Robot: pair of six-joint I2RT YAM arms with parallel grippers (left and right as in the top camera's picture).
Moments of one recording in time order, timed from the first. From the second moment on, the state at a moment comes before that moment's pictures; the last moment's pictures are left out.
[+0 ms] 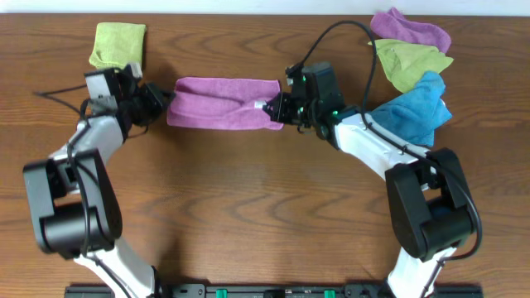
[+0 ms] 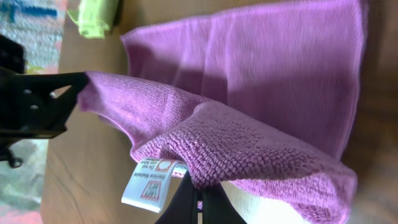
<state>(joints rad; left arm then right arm) 0.21 1.92 1.11 -0.03 0.67 -0.54 0.40 1.95 1.22 -0.02 -0.50 0.63</state>
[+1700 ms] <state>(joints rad) 0.23 2.12 1.72 -0.73 0.65 -0.22 0.33 2.00 1.51 -0.38 -0.50 0.47</state>
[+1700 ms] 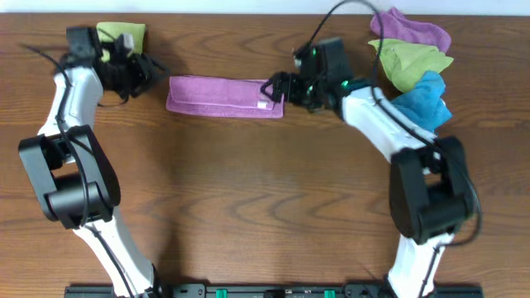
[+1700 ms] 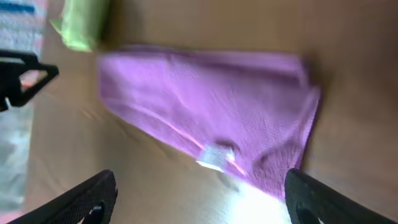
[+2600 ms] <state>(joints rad) -0.10 2.06 1.84 -0.93 -0.03 -0.15 0.38 2.08 1.67 -0.62 -0.22 0.27</state>
